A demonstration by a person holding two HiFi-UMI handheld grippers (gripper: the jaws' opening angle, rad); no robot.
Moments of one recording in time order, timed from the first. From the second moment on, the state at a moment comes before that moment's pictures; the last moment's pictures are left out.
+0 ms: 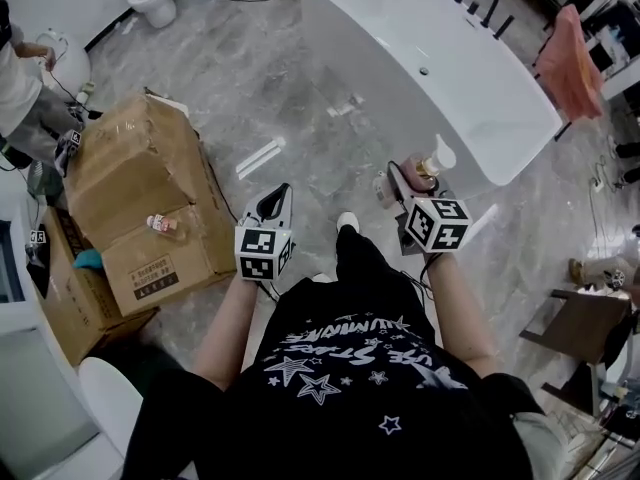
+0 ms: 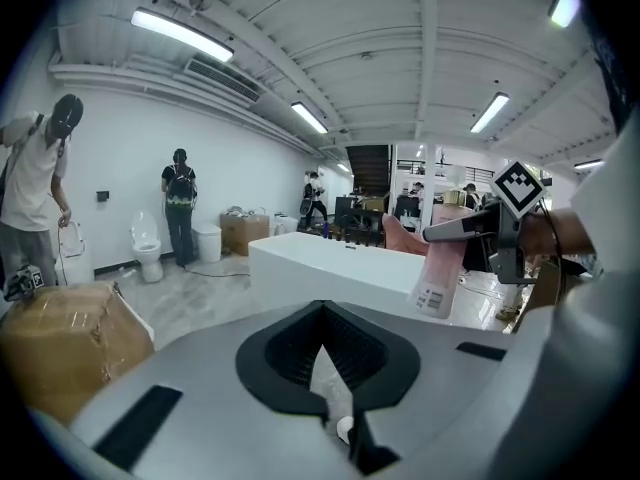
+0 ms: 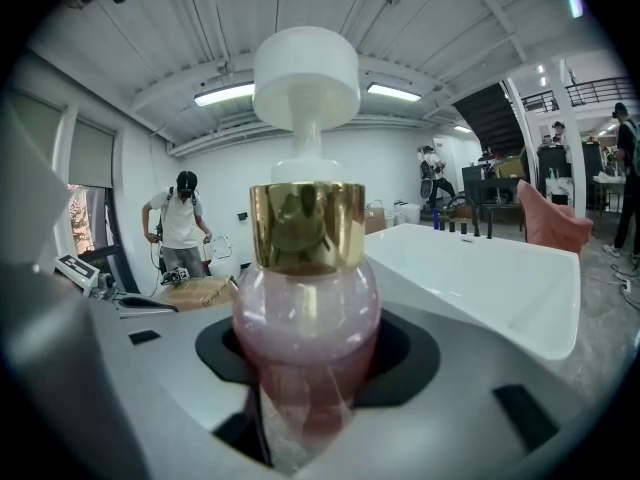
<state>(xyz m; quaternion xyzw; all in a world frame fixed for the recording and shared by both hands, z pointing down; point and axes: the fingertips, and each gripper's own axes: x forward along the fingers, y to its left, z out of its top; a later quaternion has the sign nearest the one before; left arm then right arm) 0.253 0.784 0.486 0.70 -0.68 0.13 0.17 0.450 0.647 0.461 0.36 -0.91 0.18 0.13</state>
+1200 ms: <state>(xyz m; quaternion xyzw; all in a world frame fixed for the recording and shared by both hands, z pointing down) 0.086 0.375 0.467 0.68 -0.70 0.13 0.17 0.318 0.230 0.500 0.36 -0.90 0.22 0.13</state>
